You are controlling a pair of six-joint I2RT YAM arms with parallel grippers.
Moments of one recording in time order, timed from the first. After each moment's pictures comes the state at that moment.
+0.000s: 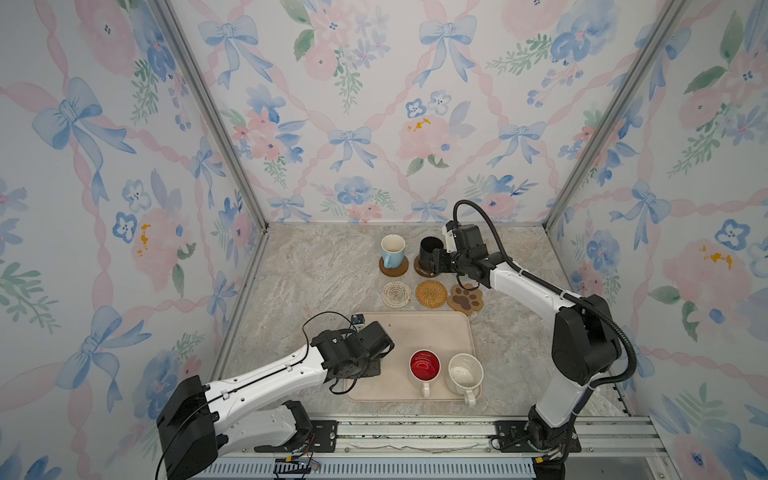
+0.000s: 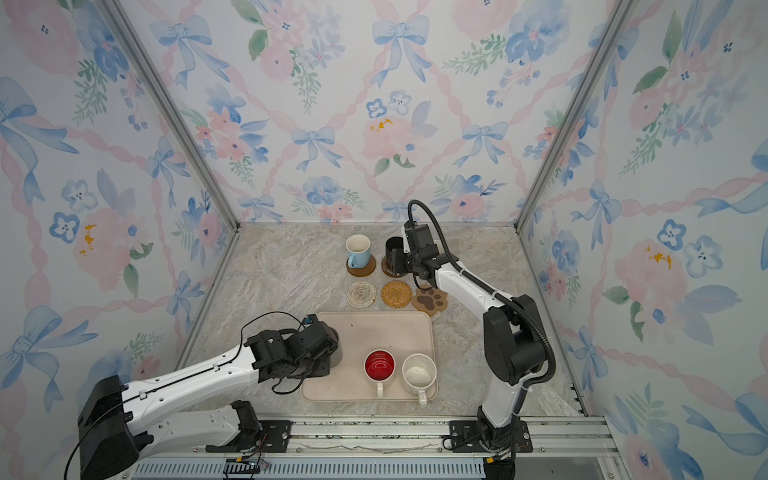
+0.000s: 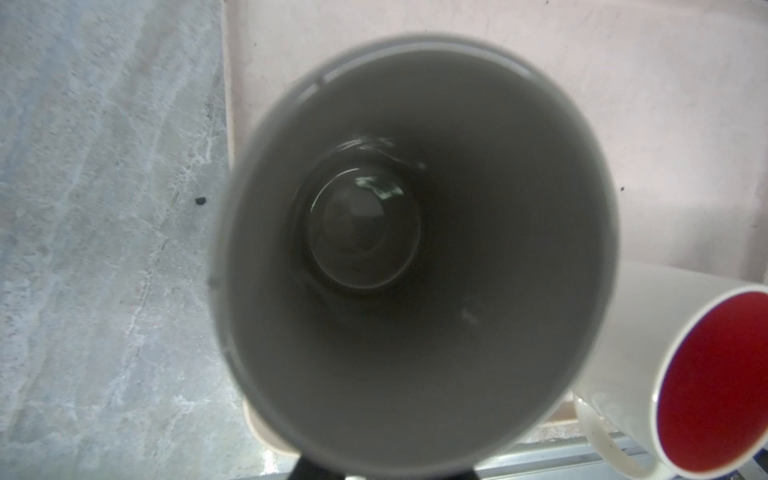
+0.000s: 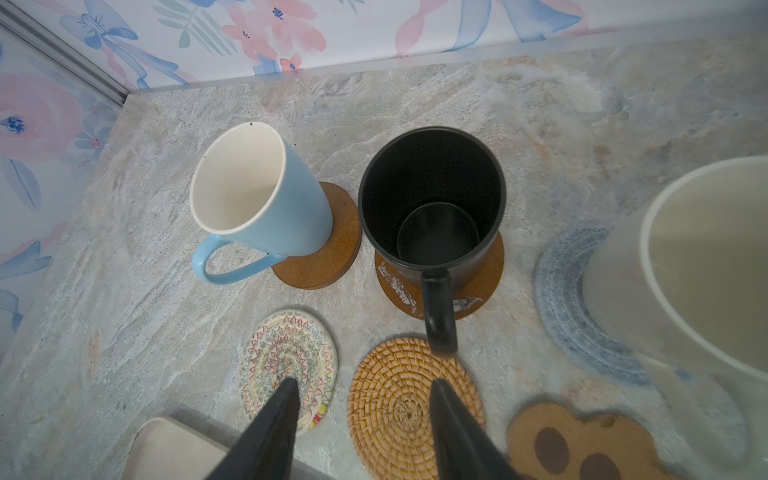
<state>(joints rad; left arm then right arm) -0.95 1.12 0.77 -0.90 -0.18 -0.99 0.45 1.79 1.38 -0.31 -0.07 0.37</state>
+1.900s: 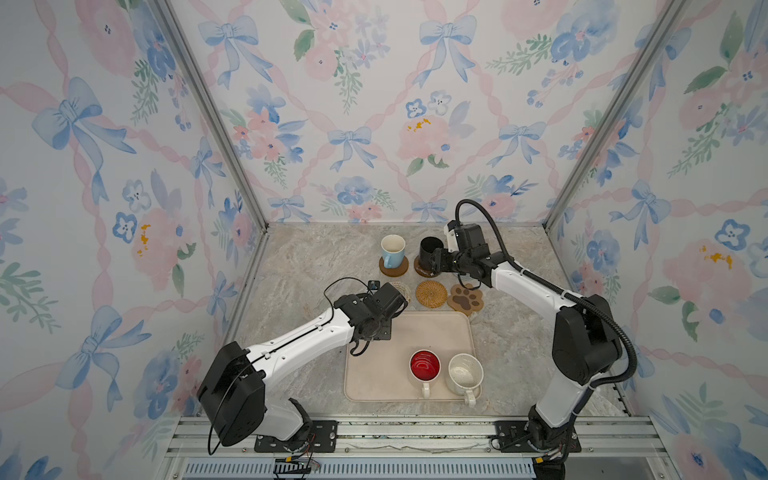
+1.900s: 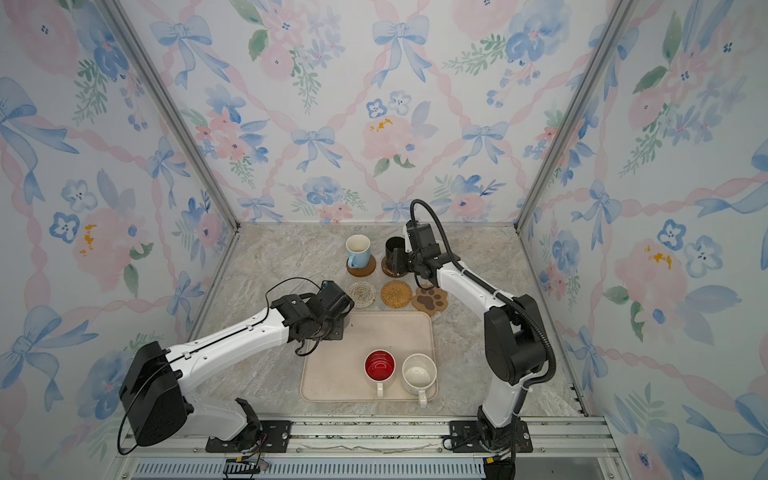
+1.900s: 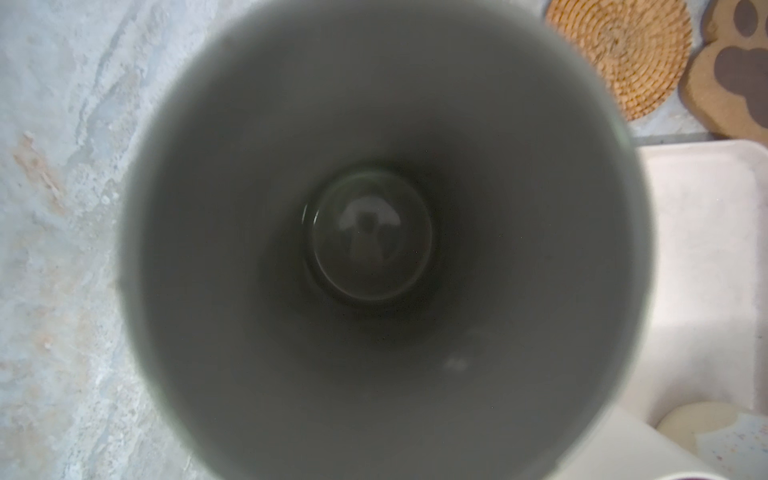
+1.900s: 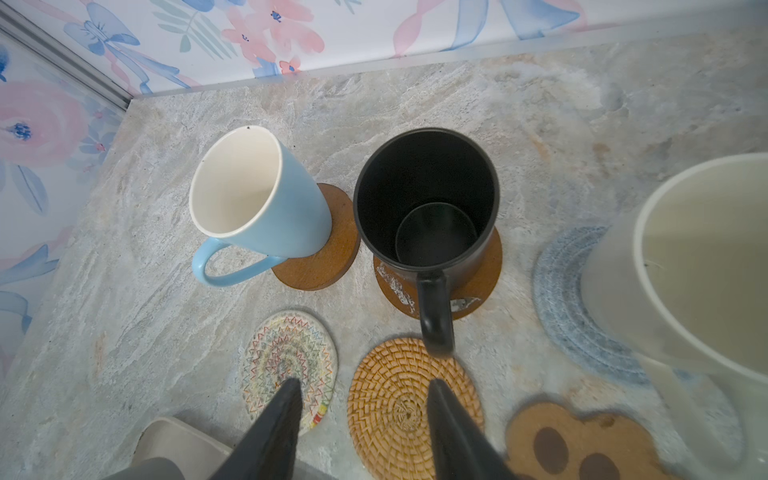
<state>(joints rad) -0.79 1.44 1.09 -0.85 -0.27 -0.68 0.44 1.79 1.38 -0.31 -0.08 0.37</state>
